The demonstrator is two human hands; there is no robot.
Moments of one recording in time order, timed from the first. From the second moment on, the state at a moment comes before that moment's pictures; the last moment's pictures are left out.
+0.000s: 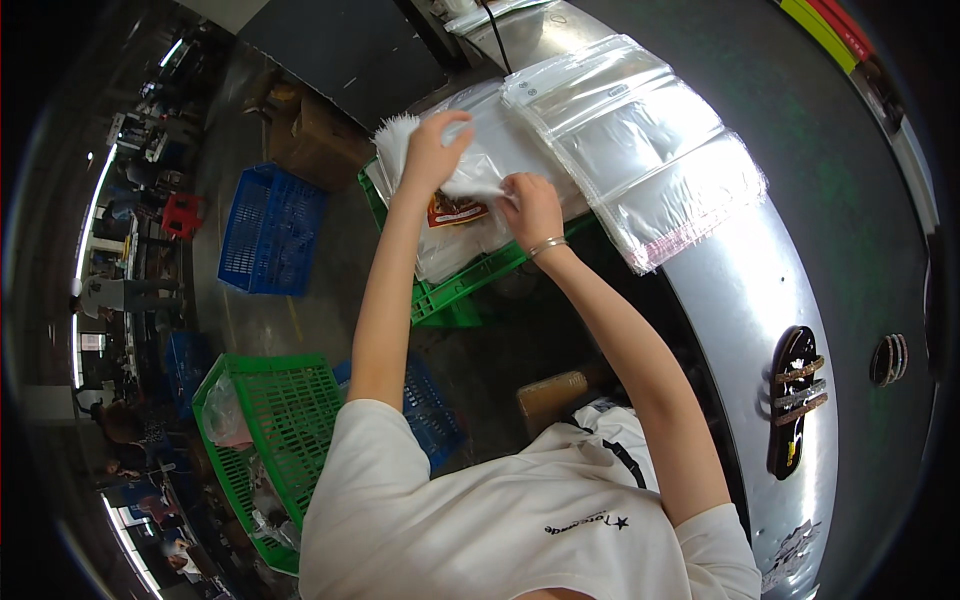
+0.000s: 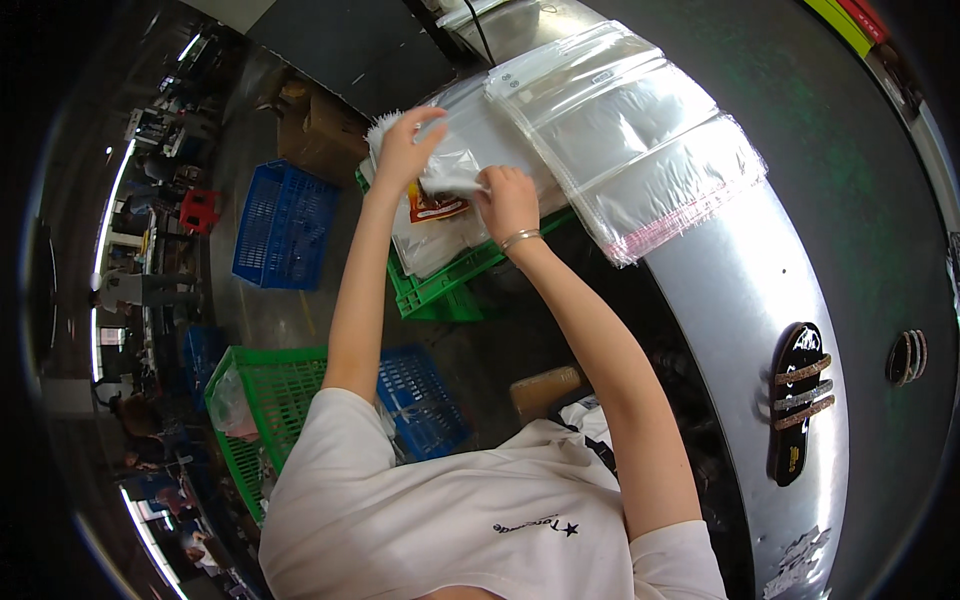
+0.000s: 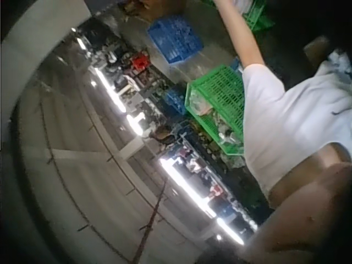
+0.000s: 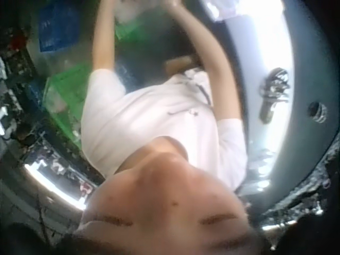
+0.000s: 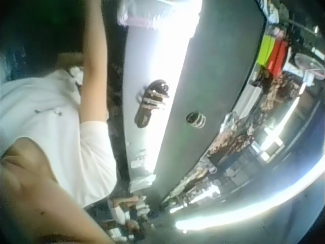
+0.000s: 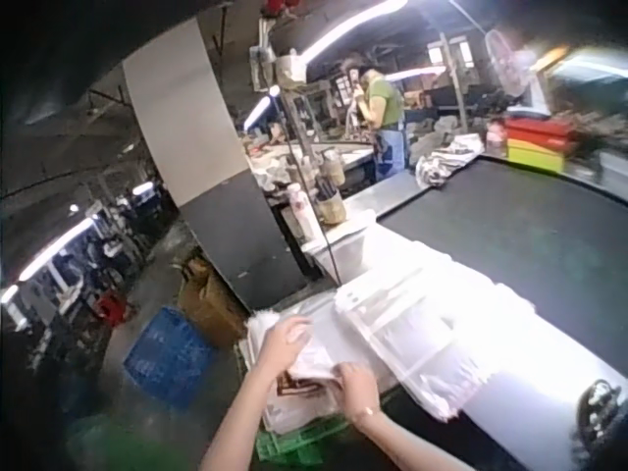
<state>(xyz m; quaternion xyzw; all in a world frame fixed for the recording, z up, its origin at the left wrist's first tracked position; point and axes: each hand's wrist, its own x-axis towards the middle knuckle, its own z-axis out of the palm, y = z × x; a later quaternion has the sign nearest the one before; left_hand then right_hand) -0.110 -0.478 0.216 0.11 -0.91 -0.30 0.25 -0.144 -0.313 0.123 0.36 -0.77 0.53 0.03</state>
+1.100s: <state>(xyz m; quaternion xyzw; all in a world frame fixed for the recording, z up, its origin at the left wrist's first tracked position) -0.075 -0.394 0.167 0.31 -0.57 -0.69 0.31 -0.168 -0.318 0.174 0.29 -0.74 0.58 -0.20</state>
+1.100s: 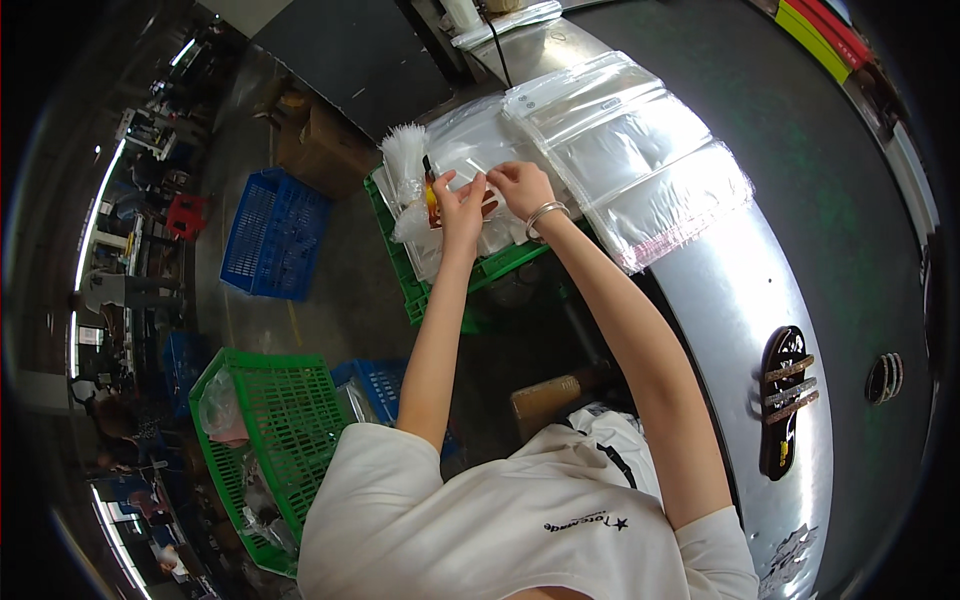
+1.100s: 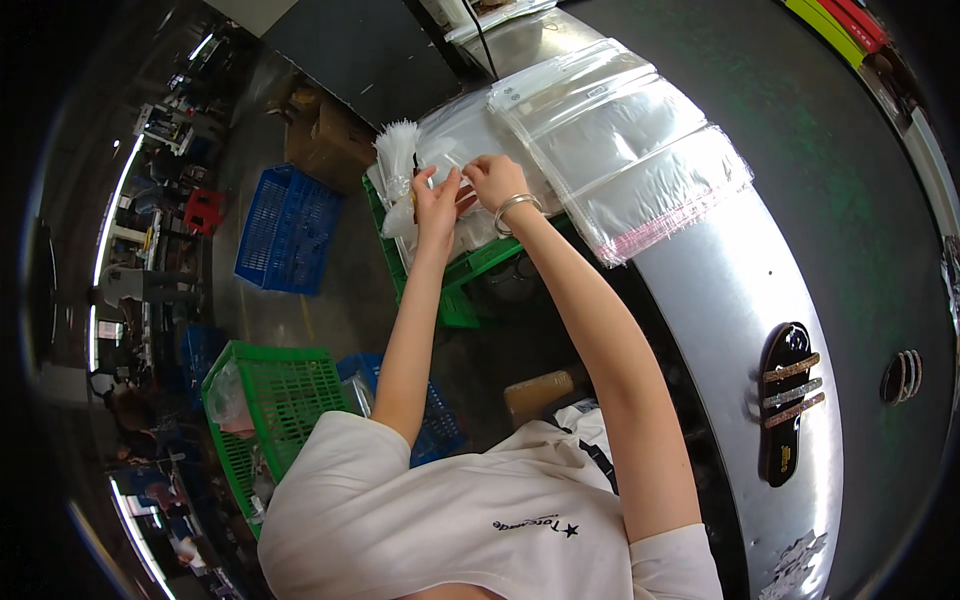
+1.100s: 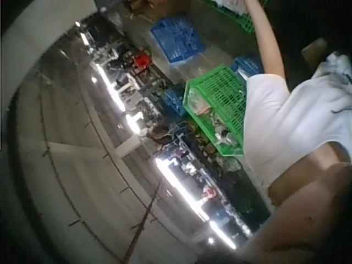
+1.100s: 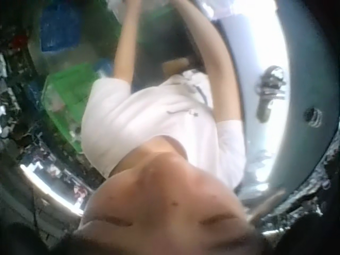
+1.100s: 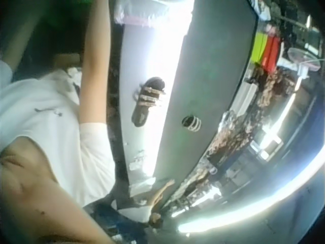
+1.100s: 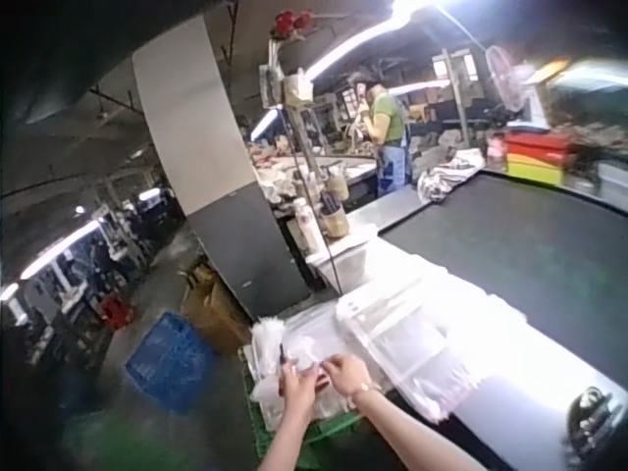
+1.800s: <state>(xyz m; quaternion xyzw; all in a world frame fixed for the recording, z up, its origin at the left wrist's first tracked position) -0.113 -0.462 0.152 0.23 -0.97 -0.04 0.10 -0.226 -0.365 0.189 0.16 -0.66 0.72 -0.14</state>
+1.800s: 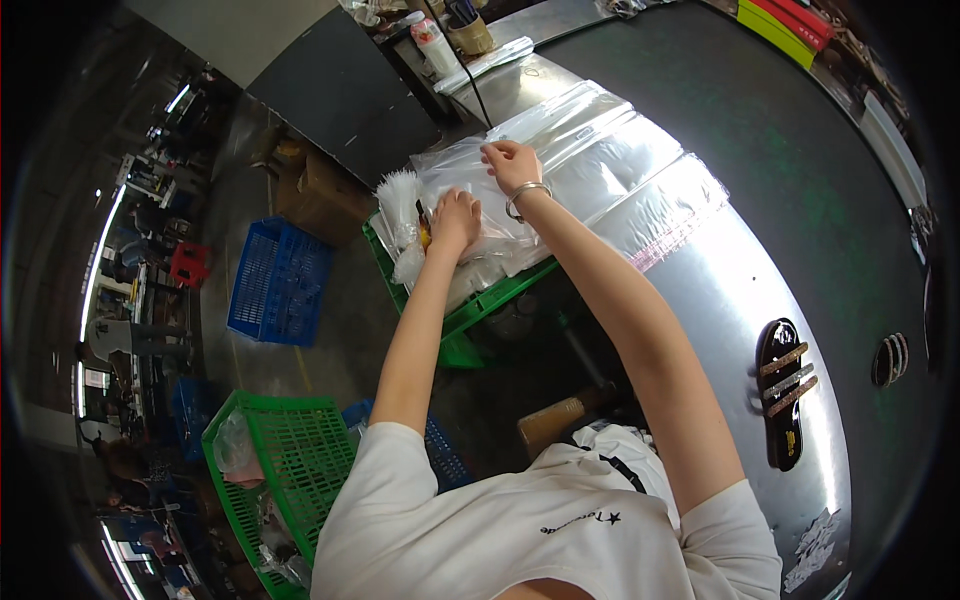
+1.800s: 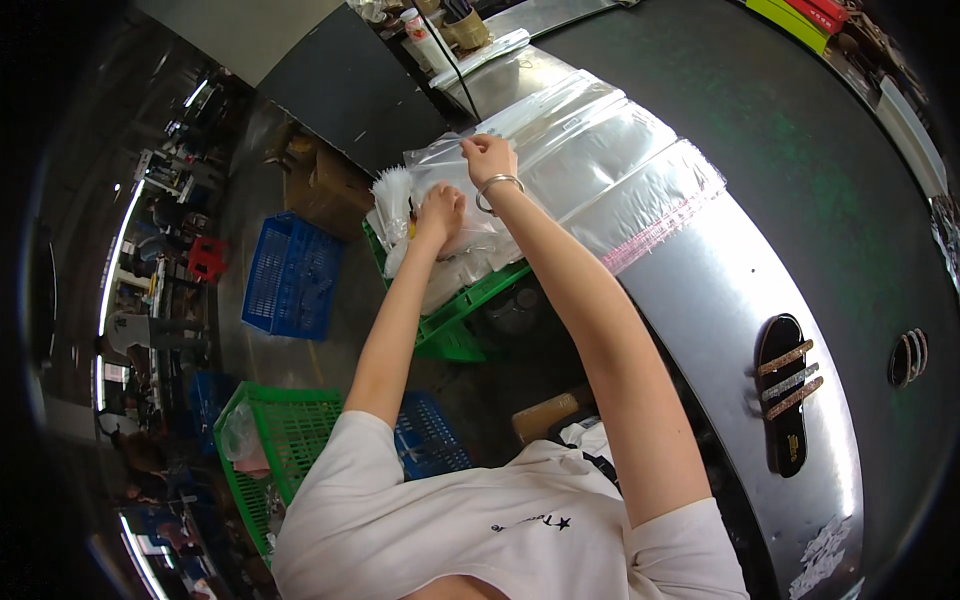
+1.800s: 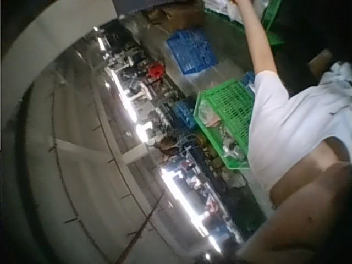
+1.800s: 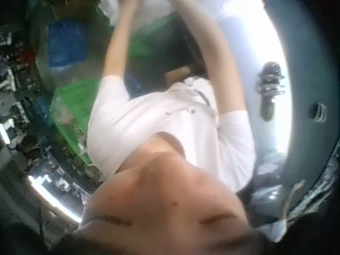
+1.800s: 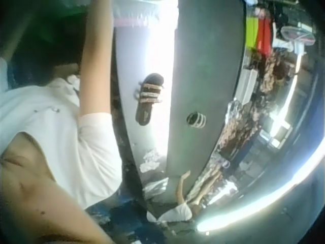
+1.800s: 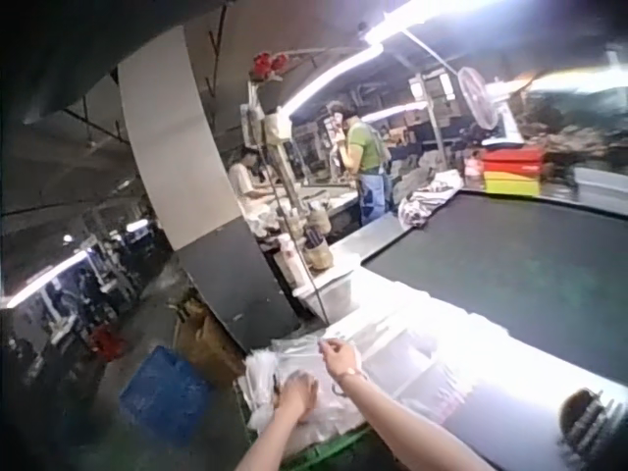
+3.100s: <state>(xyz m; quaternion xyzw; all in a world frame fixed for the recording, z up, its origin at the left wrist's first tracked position) -0.138 -0.165 0.309 -0.19 -0.52 -0.83 -0.08 -0.174 0.011 0.353 0.15 -0.76 0.61 0.18</state>
